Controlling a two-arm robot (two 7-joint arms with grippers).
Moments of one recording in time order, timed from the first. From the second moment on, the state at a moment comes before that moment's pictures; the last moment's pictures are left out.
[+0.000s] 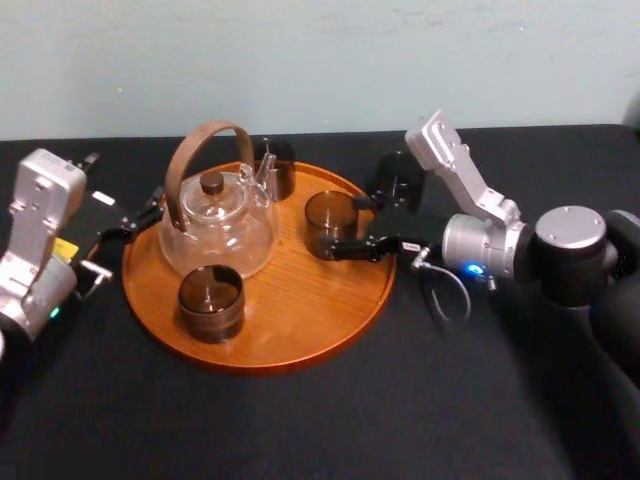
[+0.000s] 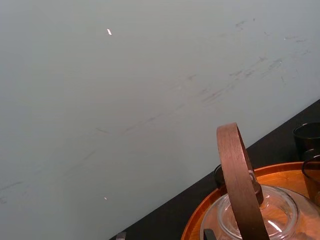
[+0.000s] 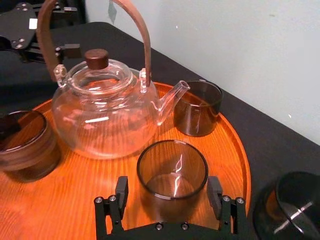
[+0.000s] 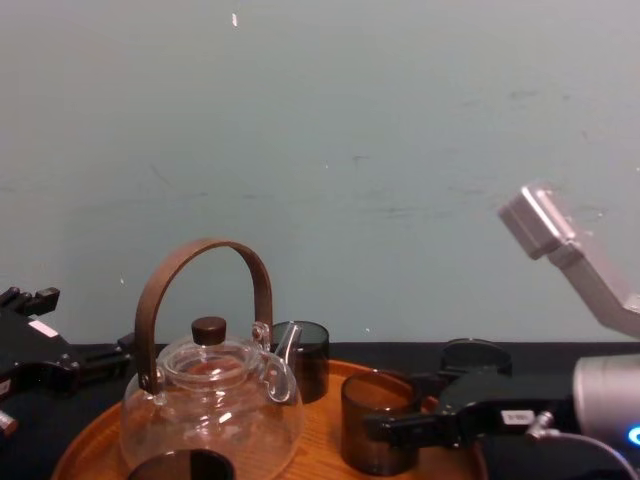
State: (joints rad) left arm -0.20 0.60 0.45 -1.41 -0.25 -0.12 0.03; right arm 0.57 0.31 -0.57 -0.99 0.30 0.08 0.66
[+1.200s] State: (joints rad) left arm -0.20 0.60 0.45 -1.41 -0.25 -0.12 0.03; right arm 0.34 0.57 -0.45 -1.31 0.45 0.16 0.60
